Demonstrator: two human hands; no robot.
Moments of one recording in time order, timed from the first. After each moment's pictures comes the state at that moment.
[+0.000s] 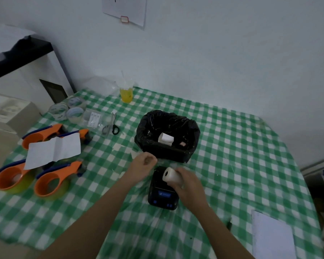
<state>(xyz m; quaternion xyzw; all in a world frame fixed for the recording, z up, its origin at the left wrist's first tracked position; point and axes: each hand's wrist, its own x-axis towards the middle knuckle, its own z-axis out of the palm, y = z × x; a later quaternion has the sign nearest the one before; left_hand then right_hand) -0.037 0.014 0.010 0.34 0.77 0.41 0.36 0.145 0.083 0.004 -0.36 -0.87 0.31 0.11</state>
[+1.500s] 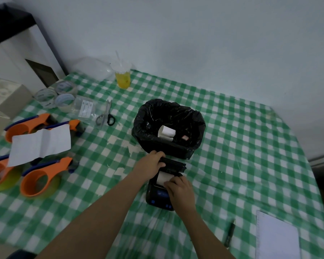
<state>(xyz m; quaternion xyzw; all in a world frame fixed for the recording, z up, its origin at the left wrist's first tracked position) -0.040 0.068 -0.050 0.48 0.79 0.18 0.33 0.126 0.090 -0.100 -0.33 -0.93 0.14 0.11</state>
